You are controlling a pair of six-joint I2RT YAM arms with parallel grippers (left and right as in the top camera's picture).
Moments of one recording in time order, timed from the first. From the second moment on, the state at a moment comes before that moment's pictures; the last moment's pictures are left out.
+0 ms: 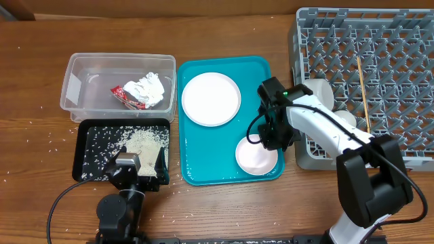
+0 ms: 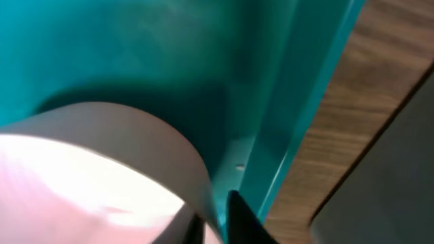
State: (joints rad) left arm -0.03 0.02 0.08 -0.25 0.07 -0.13; right arm 0.43 1.85 1.24 -1.05 -0.07 0.17
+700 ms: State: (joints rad) left arm -0.03 0.02 0.08 -0.25 0.07 -0.13; right arm 0.39 1.71 1.73 -1.00 0.42 0.23
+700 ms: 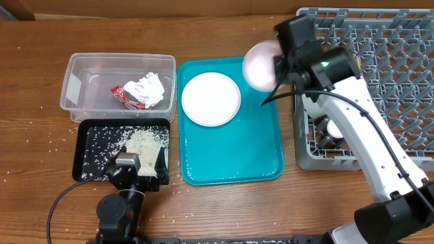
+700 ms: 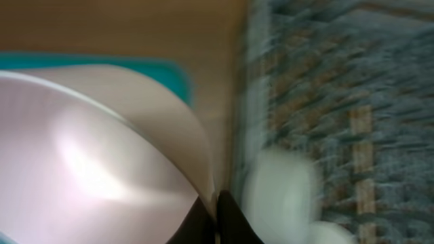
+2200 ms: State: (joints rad) left arm -0.03 0.02 0.08 -0.25 0.07 -0.13; right arm 0.40 2.11 1.74 -0.93 1.08 0.14
